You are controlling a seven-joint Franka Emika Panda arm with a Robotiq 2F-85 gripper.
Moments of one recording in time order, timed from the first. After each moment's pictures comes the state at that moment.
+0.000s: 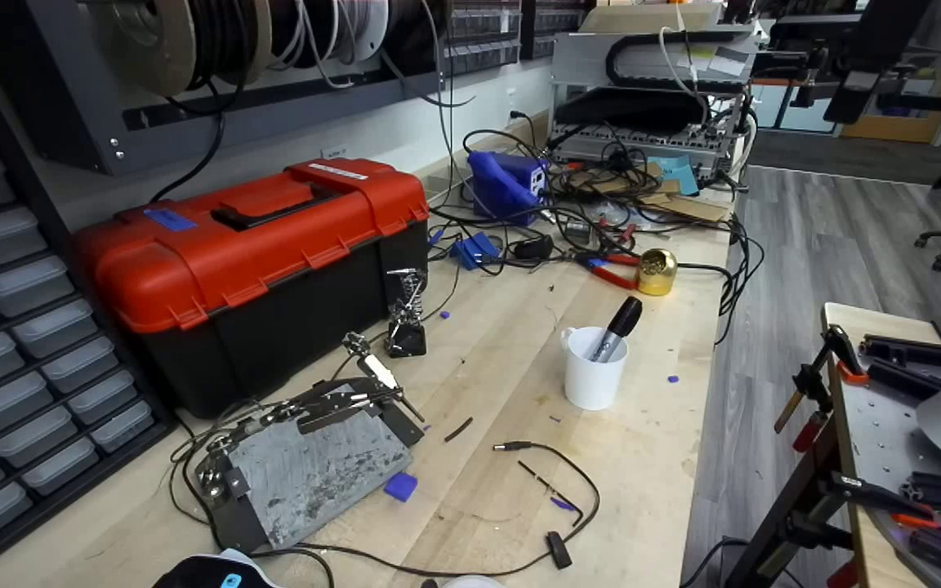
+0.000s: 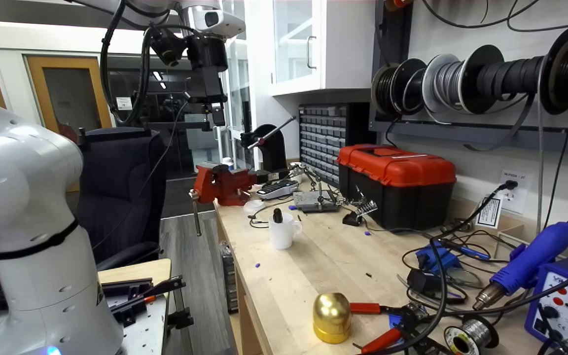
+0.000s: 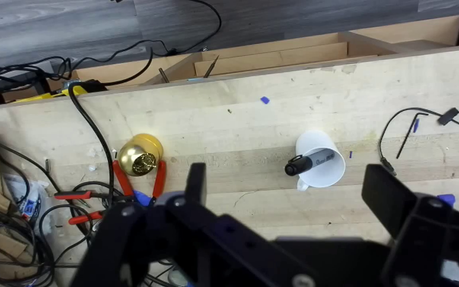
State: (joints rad) arm 0.05 -0.84 0.29 -2.49 0.08 1.73 0.39
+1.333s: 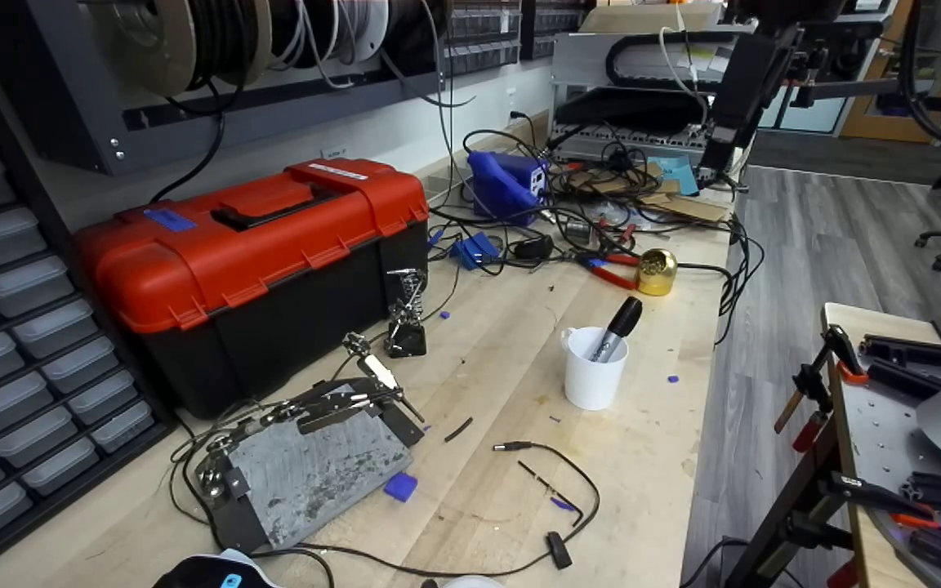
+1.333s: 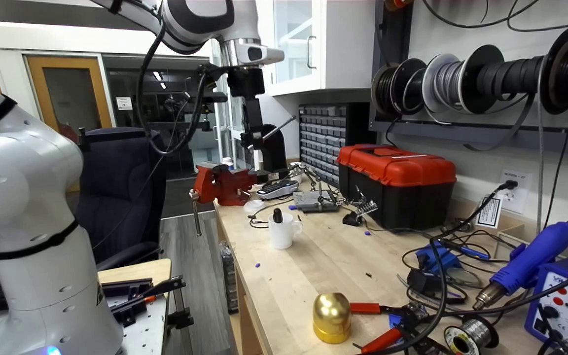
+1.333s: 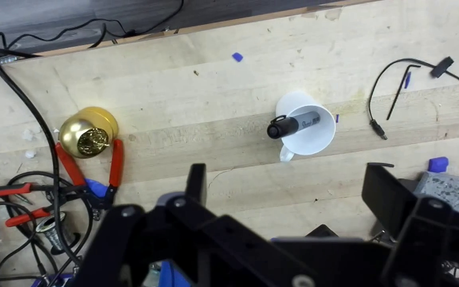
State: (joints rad) arm 0.04 -0.62 0.22 -2.52 0.09 2.02 0.35
